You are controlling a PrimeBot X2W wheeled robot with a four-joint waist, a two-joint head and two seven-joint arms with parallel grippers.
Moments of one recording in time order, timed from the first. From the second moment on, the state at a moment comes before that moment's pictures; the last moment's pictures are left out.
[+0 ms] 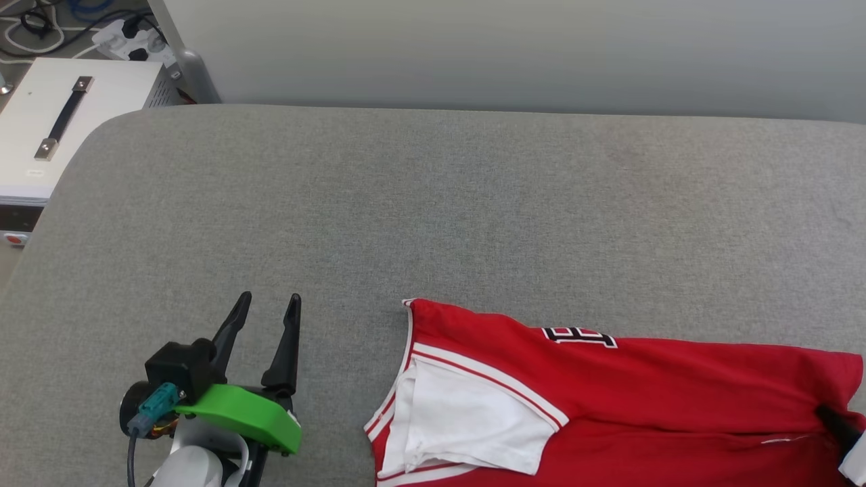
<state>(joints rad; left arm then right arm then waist) -0.11 0.23 -0.17 0.23 -0.39 -0.12 -0.26 0.00 -0.41 -0.20 0.30 0.73 0.13 0.50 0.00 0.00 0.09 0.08</state>
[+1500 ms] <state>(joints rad) -0.05 0.20 -0.15 0.25 -0.39 -0.13 -0.26 -0.05 -0.05 0.28 0.12 0.87 0.13 0.47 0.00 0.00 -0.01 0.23</state>
